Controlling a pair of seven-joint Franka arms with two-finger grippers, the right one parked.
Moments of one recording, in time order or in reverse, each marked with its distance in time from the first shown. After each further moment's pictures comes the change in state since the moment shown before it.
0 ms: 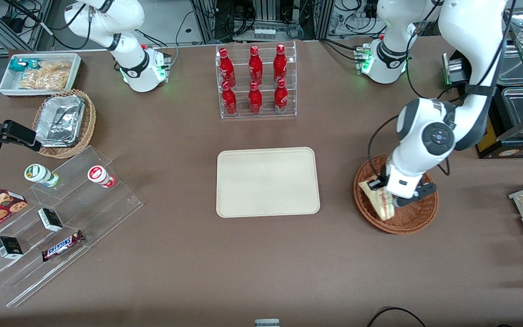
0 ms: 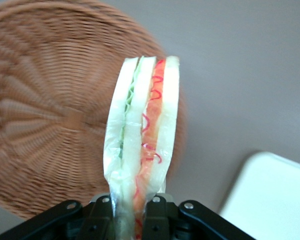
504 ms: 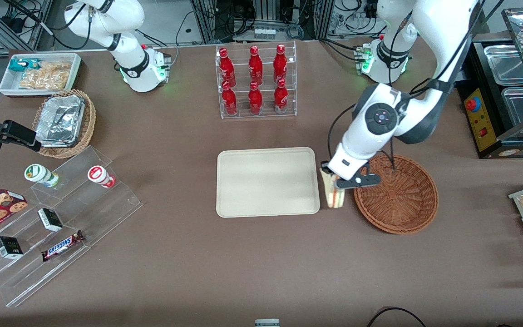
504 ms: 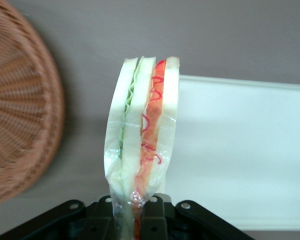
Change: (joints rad) arm -0.010 0.031 -0.216 0.031 0.021 -0.007 0.040
